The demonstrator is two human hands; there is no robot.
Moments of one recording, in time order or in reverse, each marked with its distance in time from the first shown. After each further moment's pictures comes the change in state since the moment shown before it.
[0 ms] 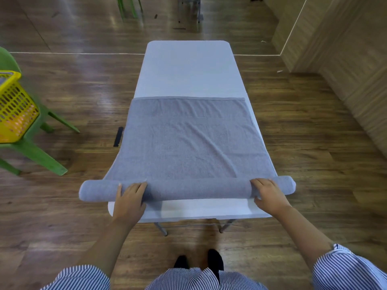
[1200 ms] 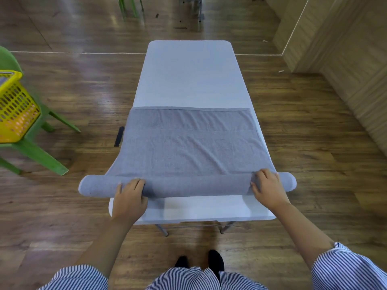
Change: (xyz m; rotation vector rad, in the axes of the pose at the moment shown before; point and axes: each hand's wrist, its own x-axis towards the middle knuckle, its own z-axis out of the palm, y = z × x) left_hand 0.013 0.001 -0.008 -0.001 0.103 -0.022; right_hand 0.018 -0.010 -0.007 0.049 0.236 0.068
